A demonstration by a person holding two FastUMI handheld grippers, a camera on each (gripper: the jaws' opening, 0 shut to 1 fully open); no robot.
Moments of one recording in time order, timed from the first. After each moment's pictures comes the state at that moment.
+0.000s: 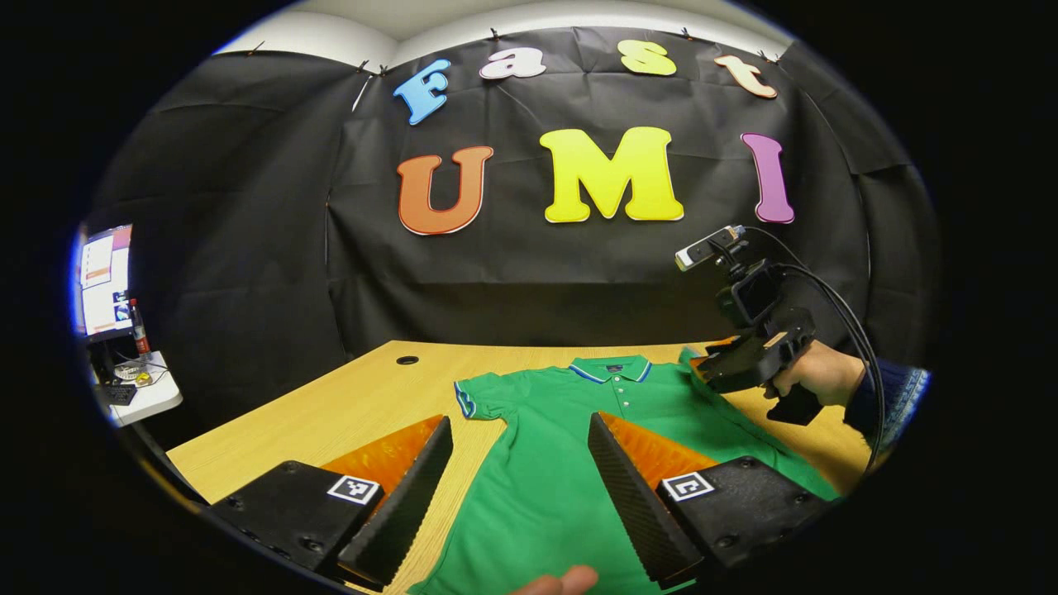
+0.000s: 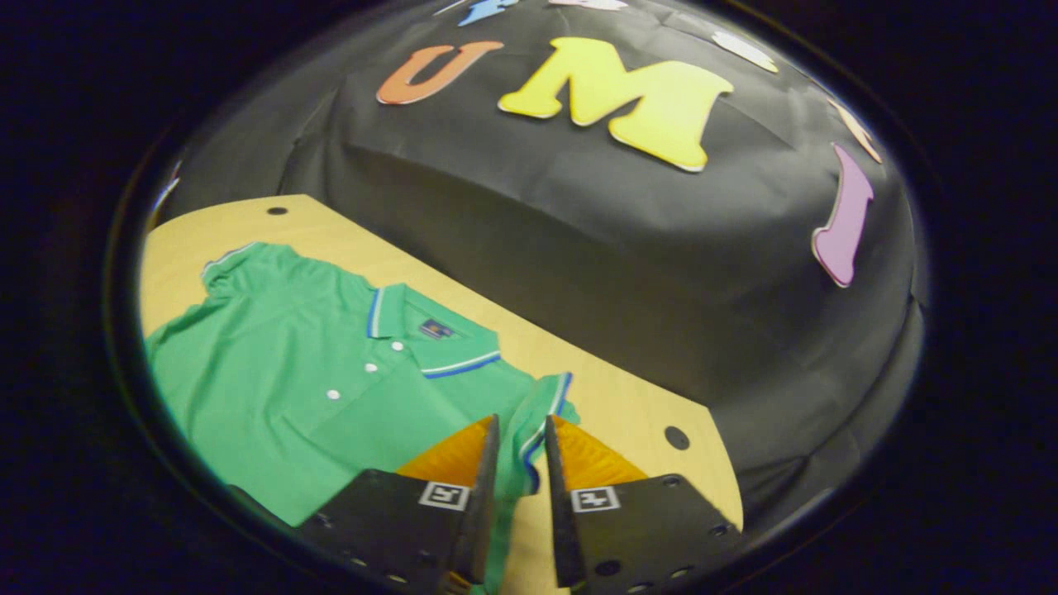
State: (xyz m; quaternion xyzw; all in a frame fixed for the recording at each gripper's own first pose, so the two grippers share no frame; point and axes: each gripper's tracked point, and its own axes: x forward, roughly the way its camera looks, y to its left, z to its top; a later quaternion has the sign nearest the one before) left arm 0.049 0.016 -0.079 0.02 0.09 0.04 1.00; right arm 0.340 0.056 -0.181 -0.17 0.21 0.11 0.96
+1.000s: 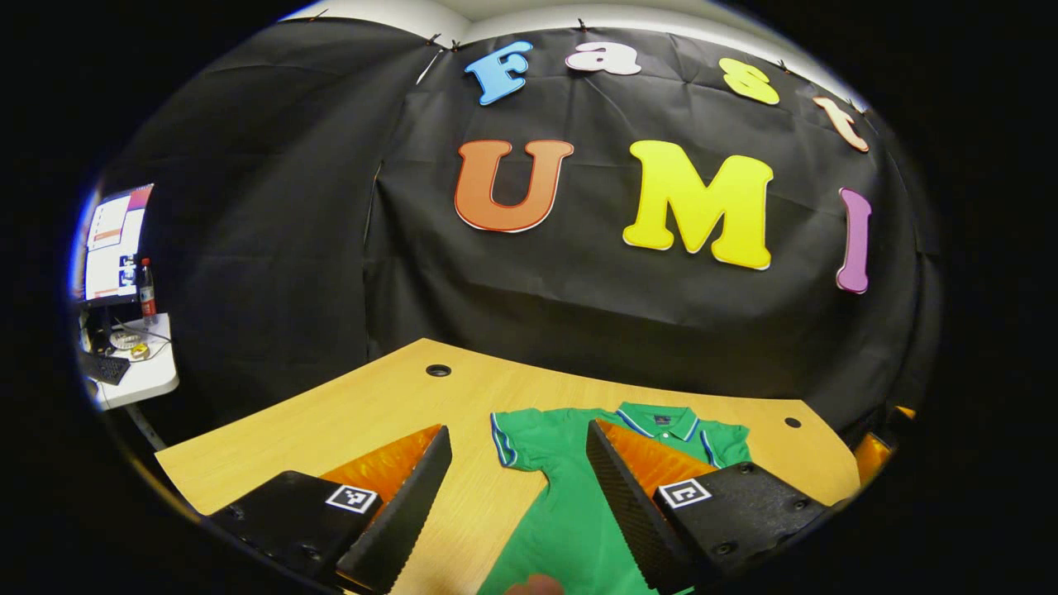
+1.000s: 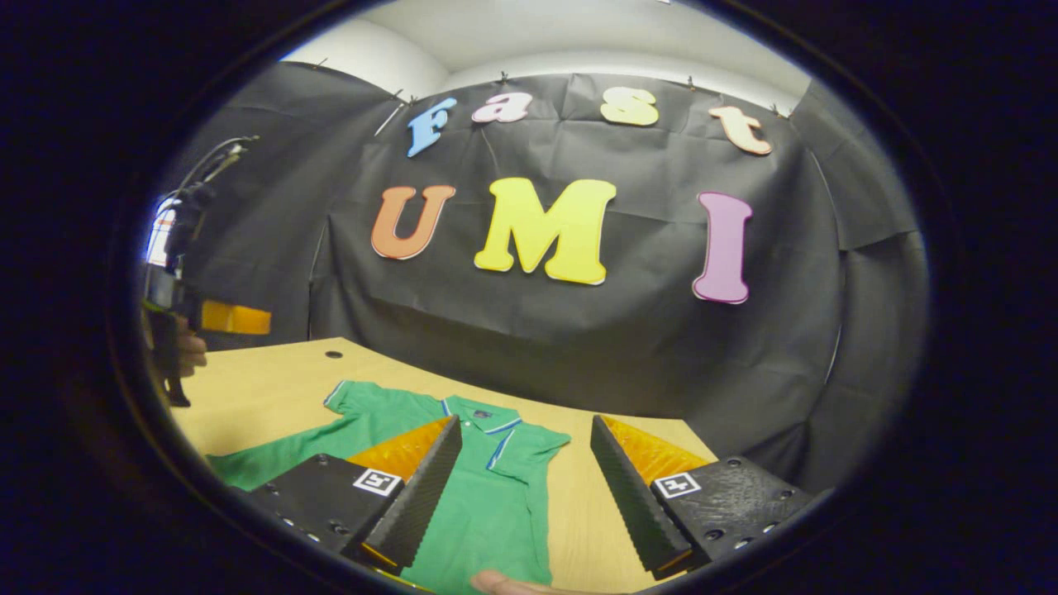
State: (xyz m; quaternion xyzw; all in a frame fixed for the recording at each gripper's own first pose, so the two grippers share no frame) left arm 0.148 0.104 -0.038 -0.07 0.13 0.11 0.98; right arm 0.120 -0.002 -0.052 -0.03 0.05 0.09 0.99
